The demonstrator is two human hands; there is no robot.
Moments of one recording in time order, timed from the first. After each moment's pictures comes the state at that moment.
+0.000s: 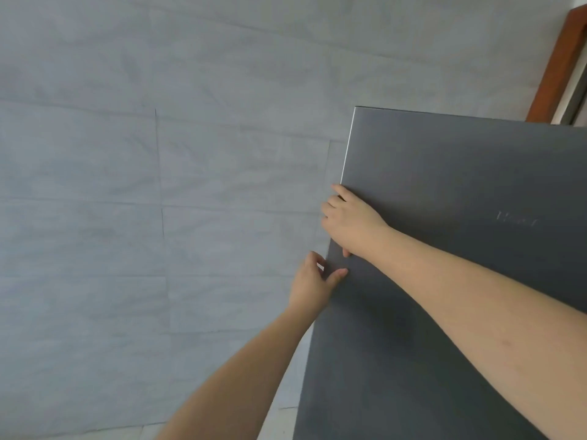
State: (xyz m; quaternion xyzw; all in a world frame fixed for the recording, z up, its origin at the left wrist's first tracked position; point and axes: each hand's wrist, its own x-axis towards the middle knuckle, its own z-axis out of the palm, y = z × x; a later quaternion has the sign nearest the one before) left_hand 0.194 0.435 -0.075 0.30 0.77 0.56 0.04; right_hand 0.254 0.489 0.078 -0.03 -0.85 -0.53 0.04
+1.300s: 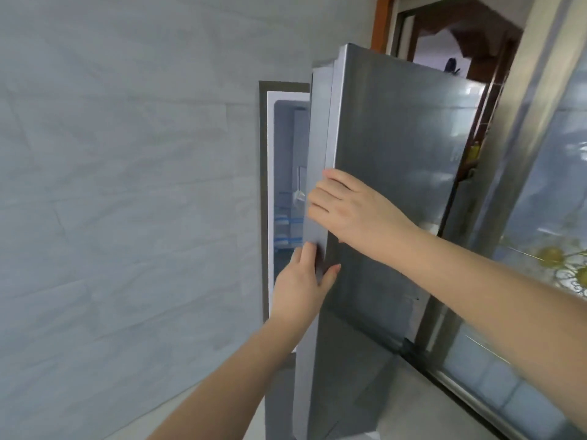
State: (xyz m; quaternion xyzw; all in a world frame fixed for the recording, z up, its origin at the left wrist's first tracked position) left_hand 0.362 0.287 -0.092 0.56 0.69 0.46 -0.09; right_hand 0.472 0.342 0.048 -0.07 -0.86 -0.47 0.18
